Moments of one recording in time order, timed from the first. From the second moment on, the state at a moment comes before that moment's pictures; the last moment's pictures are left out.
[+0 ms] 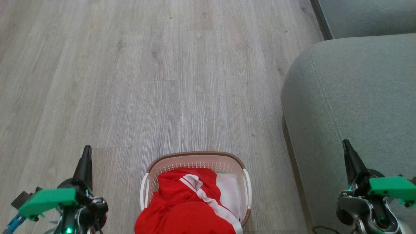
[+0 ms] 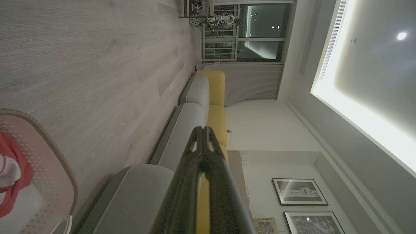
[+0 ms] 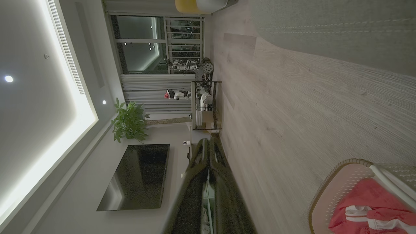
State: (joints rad) left arm -0.06 0.04 0.08 0.28 -1.61 -0.12 0.11; right arm -0.06 -0.05 -0.13 0.28 1.61 0.13 0.11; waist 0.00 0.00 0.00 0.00
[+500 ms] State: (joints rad) left arm 0.00 0.03 0.07 0.34 -1.61 -0.12 0.10; right arm 0.00 -0.04 -0.12 0.34 1.61 0.13 0.11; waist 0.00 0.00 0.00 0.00
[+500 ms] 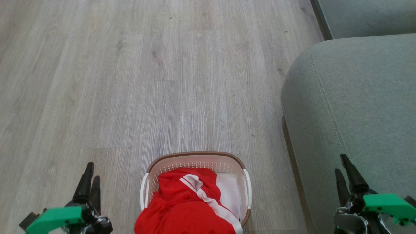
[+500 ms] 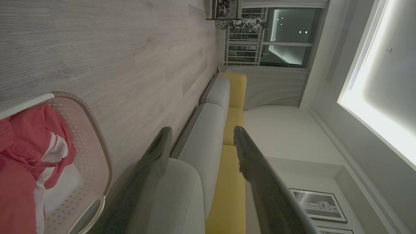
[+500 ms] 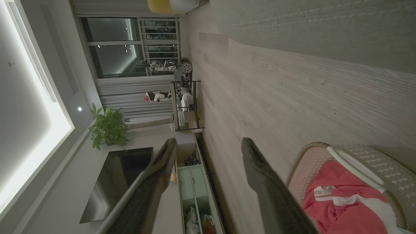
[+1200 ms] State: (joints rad) left arm 0.00 0.03 0.04 0.29 -1.51 -0.12 0.04; right arm 0.00 -0.06 -0.06 0.26 1.53 0.13 0.04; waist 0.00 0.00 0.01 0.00
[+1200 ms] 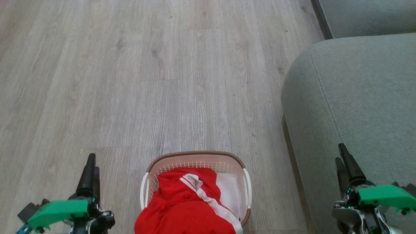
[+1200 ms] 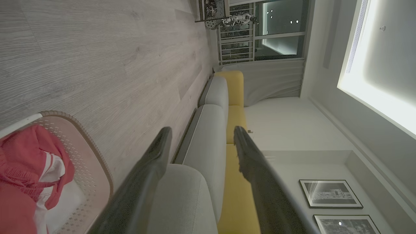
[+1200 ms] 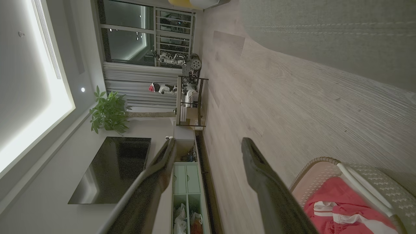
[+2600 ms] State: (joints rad) left arm -0.01 0.03 -0.10 0.22 -0.80 0.00 -0.08; right arm 0.00 -0.14 0.07 0.15 0.92 0.13 -0.08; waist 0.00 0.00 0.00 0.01
